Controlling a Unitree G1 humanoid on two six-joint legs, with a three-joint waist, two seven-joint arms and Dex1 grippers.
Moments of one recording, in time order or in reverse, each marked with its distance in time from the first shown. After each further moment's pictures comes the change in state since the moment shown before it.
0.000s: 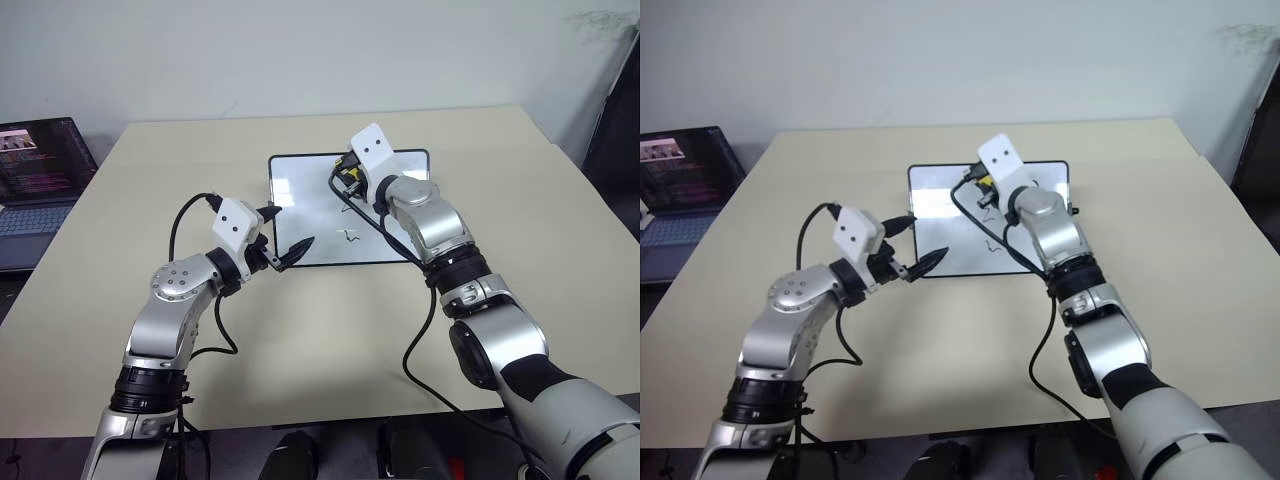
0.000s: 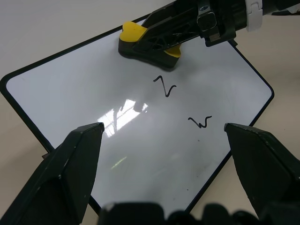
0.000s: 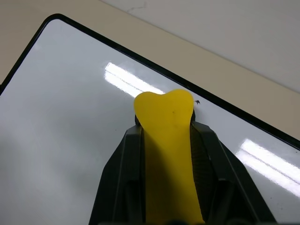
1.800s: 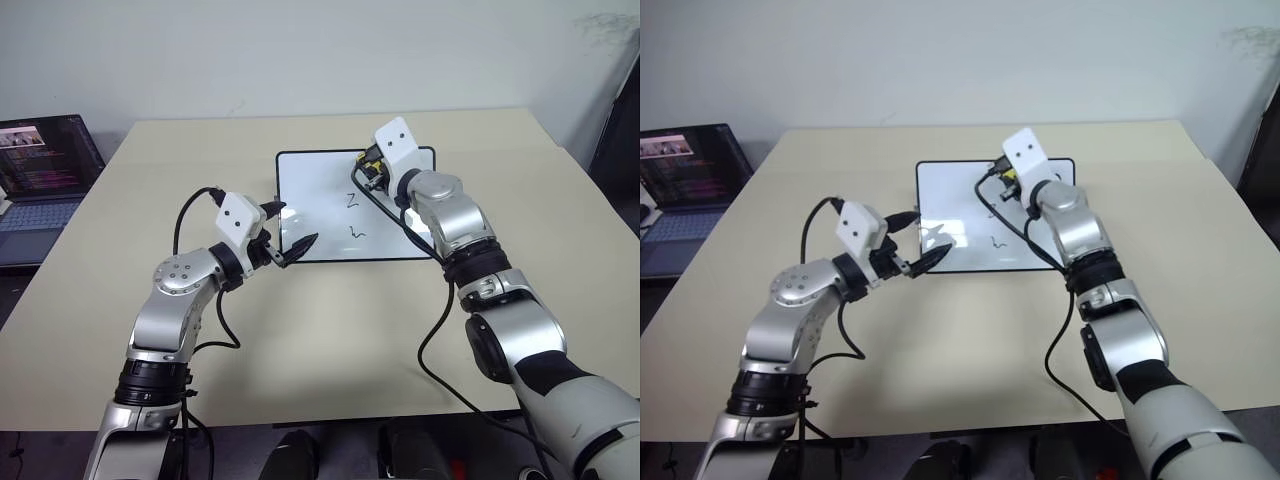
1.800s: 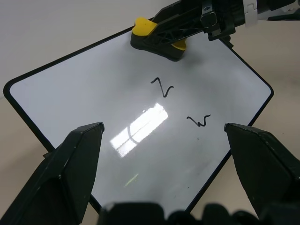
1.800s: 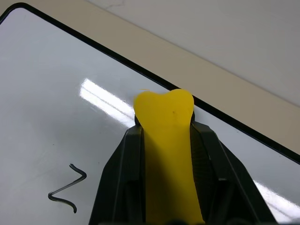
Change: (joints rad) left arm -0.036 -0.011 -0.001 0.022 0.005 -0.005 -0.031; right arm 0.016 -0.089 -0.009 -0.013 0.000 -0.017 0.000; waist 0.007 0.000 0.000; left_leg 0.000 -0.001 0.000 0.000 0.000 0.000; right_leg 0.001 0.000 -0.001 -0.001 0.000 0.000
